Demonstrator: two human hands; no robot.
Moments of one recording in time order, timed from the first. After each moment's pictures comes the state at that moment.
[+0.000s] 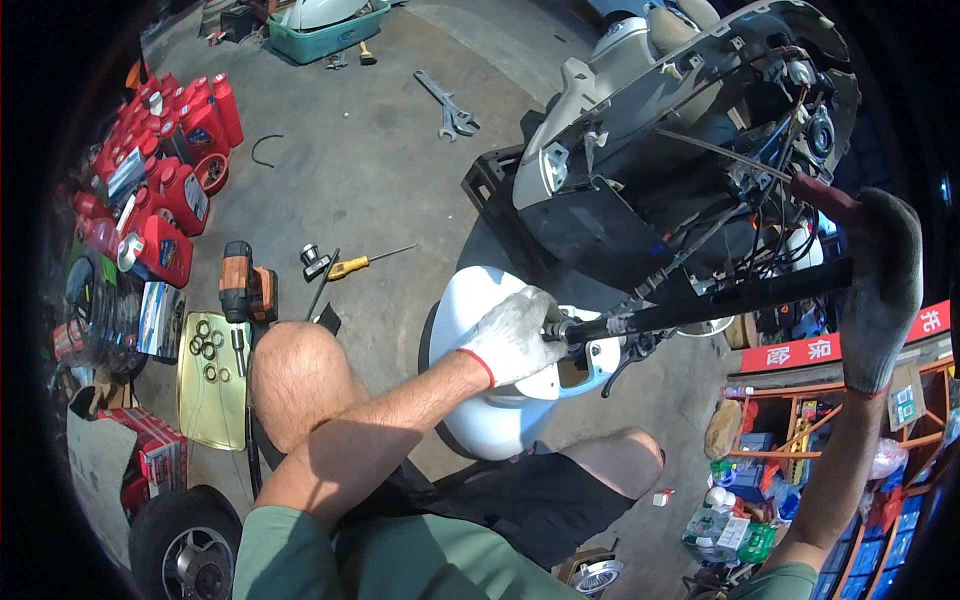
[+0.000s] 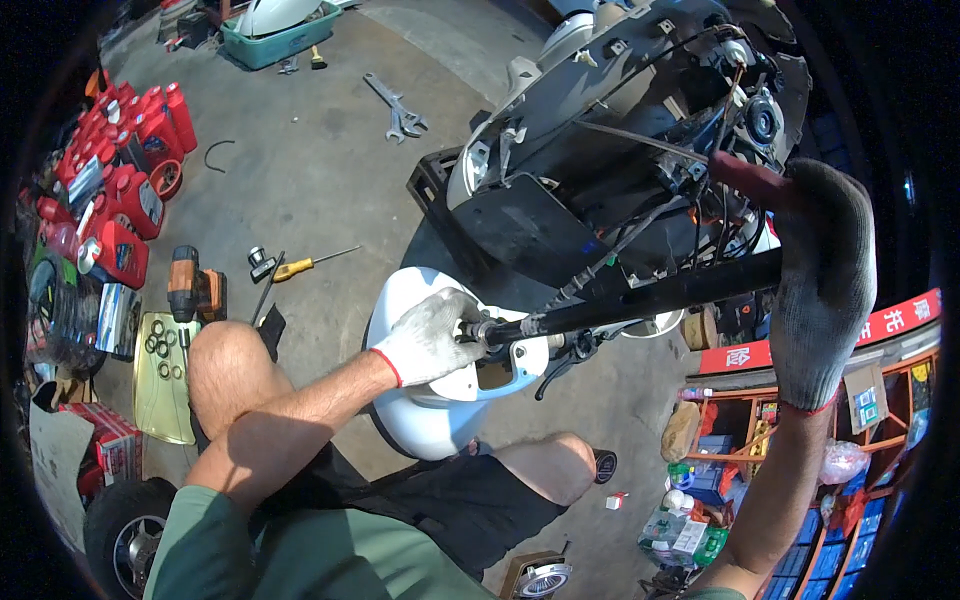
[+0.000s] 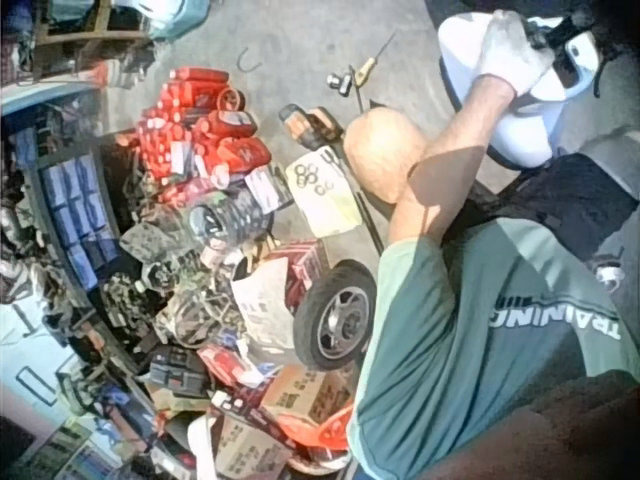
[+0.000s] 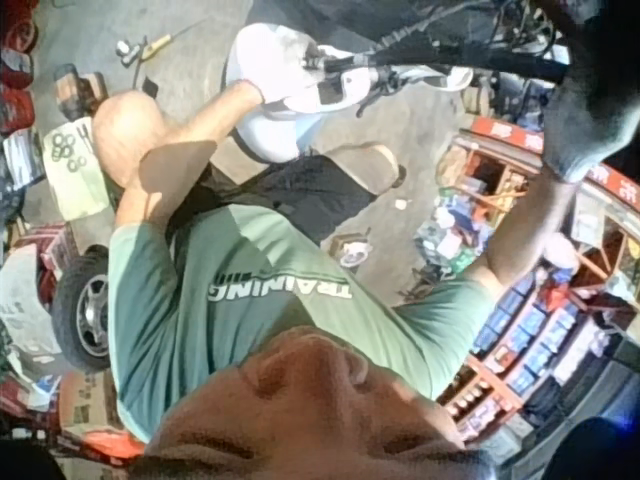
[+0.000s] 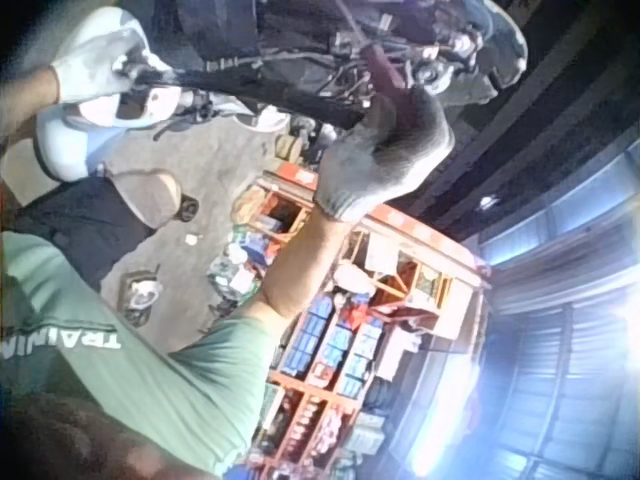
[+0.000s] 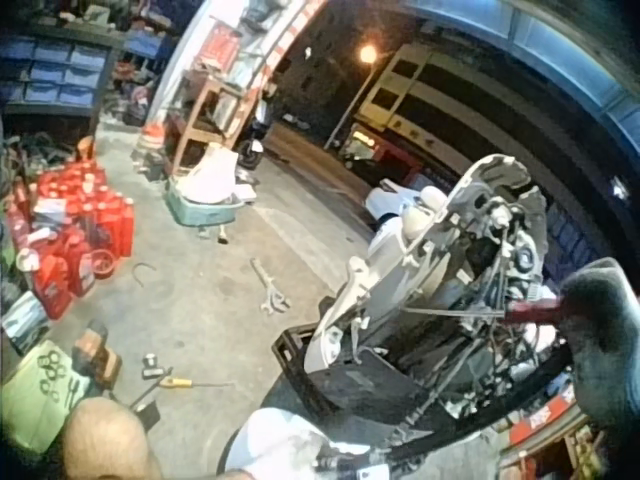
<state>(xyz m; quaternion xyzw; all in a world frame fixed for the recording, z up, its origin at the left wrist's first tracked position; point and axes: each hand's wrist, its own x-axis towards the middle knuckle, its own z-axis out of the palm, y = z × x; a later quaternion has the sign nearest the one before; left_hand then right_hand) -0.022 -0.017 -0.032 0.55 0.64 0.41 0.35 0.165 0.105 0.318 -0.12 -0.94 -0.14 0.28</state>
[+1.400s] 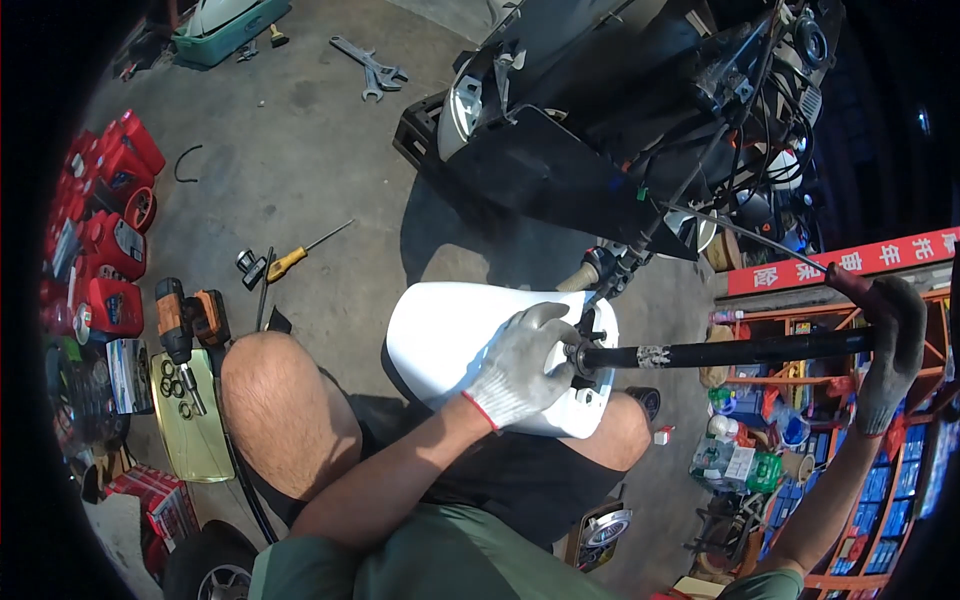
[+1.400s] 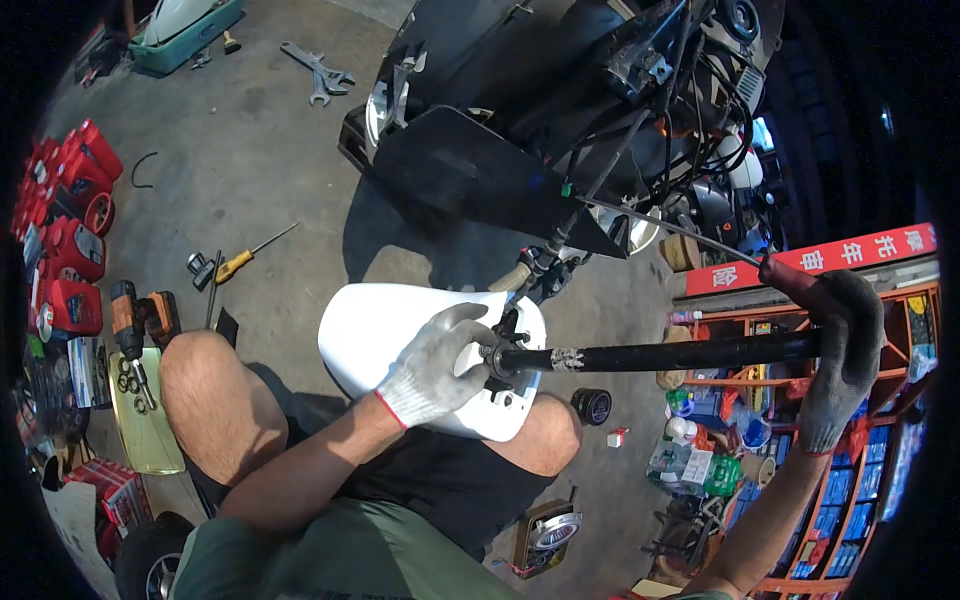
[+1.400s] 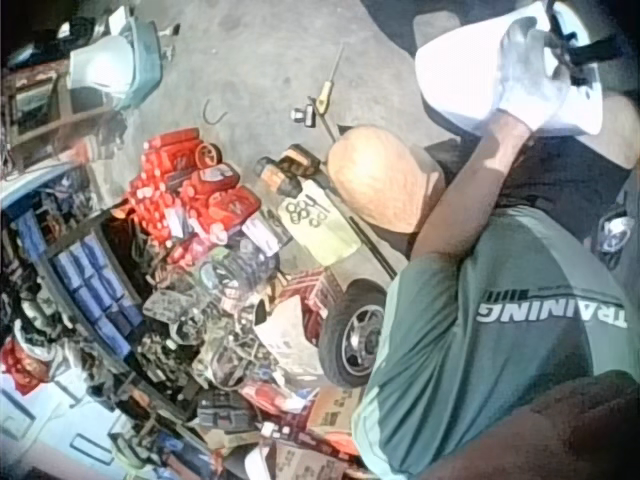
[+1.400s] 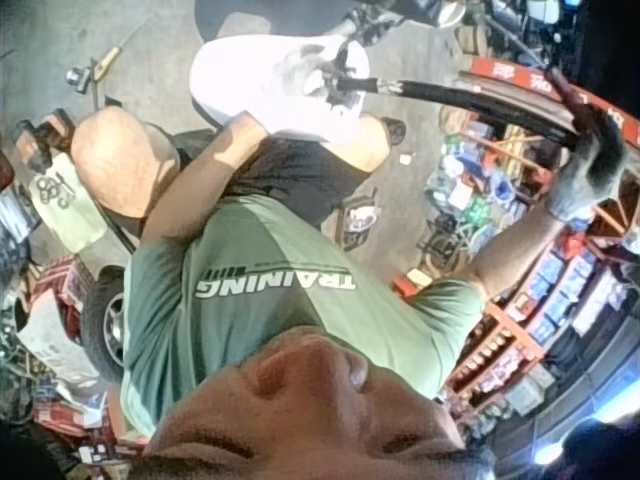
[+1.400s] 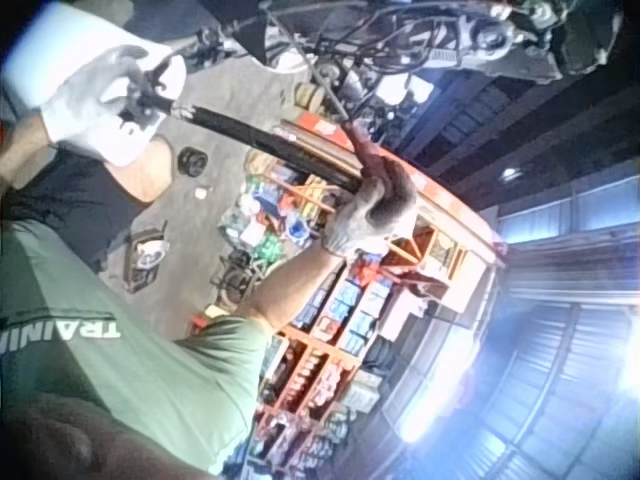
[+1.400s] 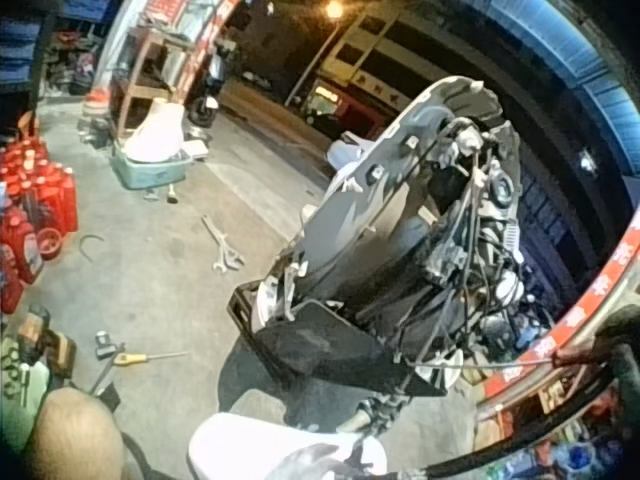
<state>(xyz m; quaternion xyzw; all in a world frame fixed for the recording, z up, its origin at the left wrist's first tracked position) 0.084 -0.007 -0.076 0.56 0.51 0.58 0.29 0.350 0.109 0.324 -0.36 -0.90 -0.13 0.22</state>
